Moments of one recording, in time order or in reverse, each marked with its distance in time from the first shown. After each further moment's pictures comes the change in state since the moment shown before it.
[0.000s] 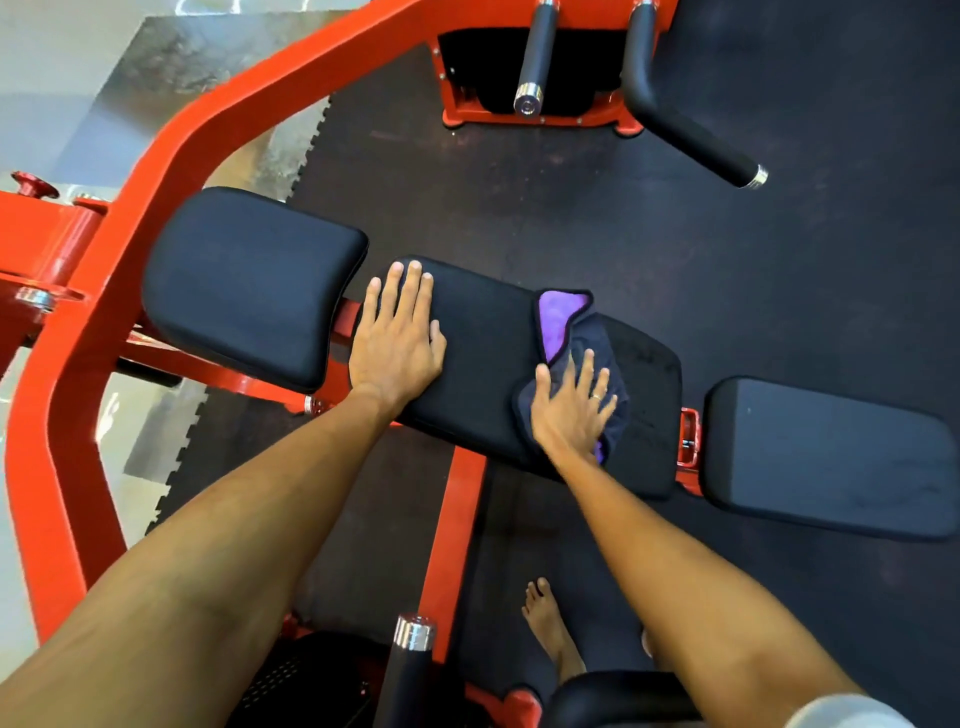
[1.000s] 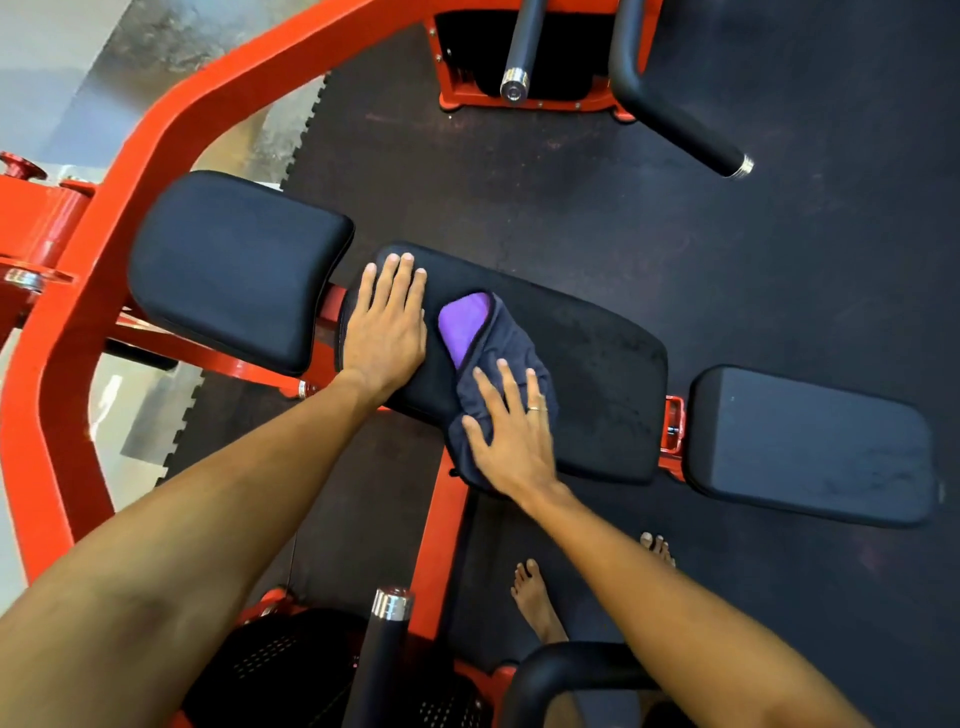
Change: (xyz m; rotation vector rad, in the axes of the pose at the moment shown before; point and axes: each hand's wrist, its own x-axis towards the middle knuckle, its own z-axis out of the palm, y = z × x) left_hand -0.001 0.003 0.001 -0.009 0.003 0.103; right_hand -0.068 0.004 -0.003 0.006 -0.077 -0.564
